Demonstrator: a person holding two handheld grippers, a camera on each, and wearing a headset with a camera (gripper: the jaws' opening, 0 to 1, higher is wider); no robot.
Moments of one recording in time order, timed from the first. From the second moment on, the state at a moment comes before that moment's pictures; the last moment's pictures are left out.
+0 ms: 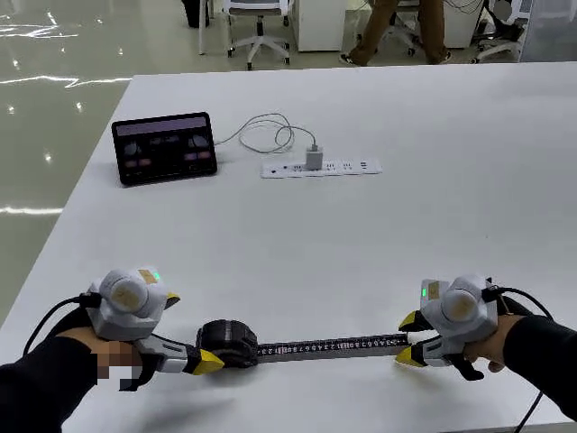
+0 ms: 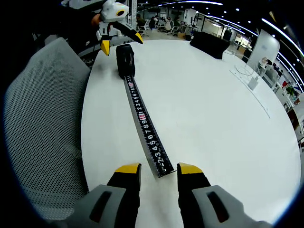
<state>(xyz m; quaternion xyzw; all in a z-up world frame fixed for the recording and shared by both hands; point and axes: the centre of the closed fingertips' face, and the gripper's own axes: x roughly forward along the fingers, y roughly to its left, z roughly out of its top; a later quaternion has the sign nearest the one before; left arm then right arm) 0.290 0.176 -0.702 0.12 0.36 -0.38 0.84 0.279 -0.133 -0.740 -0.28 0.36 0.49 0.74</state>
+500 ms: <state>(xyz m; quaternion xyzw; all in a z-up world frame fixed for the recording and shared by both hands) 0.273 0.222 -0.676 0.04 0.31 -0.30 0.90 0.263 -0.170 -0.706 -0.21 0.33 0.41 0.83</state>
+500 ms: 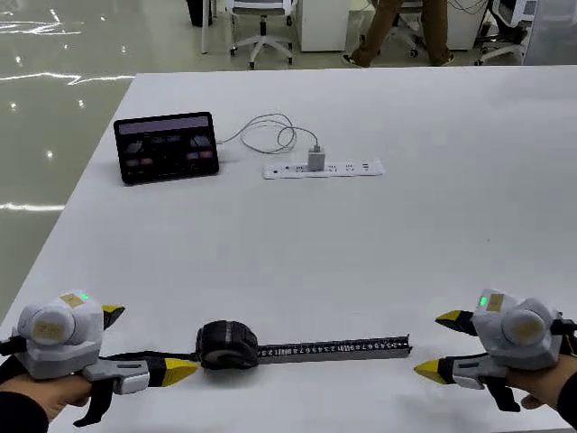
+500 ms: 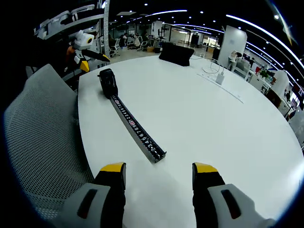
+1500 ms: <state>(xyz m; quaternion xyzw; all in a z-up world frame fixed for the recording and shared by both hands) 0.238 0.227 -0.674 0.04 0.30 -0.28 0.91 0.225 -0.207 -0.693 -0.16 0.31 0.35 0.87</state>
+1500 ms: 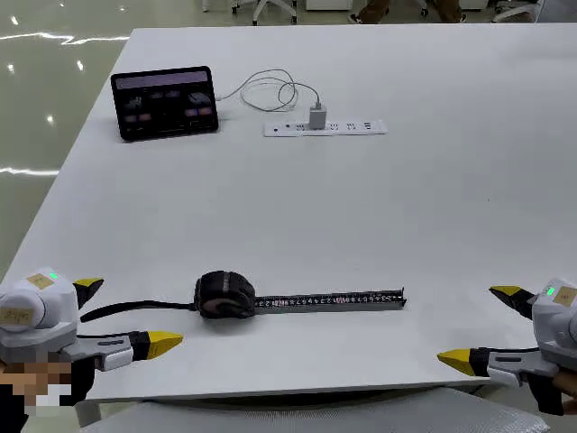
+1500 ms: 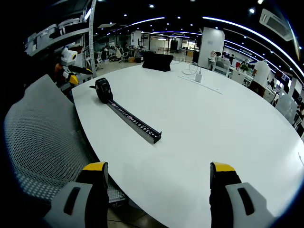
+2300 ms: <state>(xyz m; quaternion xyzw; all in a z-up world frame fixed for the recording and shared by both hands) 0.248 0.222 -0.656 0.03 0.28 -0.29 0.92 0.229 -0.213 -0.674 -0.14 0.29 0.36 0.88</state>
